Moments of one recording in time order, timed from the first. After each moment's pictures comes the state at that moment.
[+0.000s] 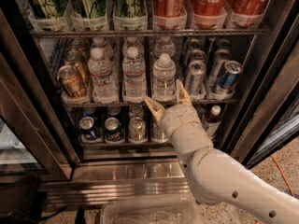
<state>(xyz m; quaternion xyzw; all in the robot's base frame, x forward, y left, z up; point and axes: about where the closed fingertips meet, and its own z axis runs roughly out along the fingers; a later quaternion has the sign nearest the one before) 0.560 -0.060 0.851 -0.21 0.67 -0.03 0.71</state>
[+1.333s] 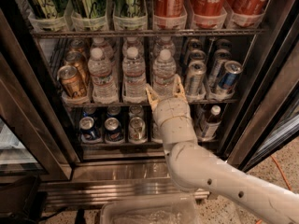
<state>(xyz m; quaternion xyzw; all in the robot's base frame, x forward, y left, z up) 0.598 -0.063 0.850 -0.13 0.66 -0.06 0.73</state>
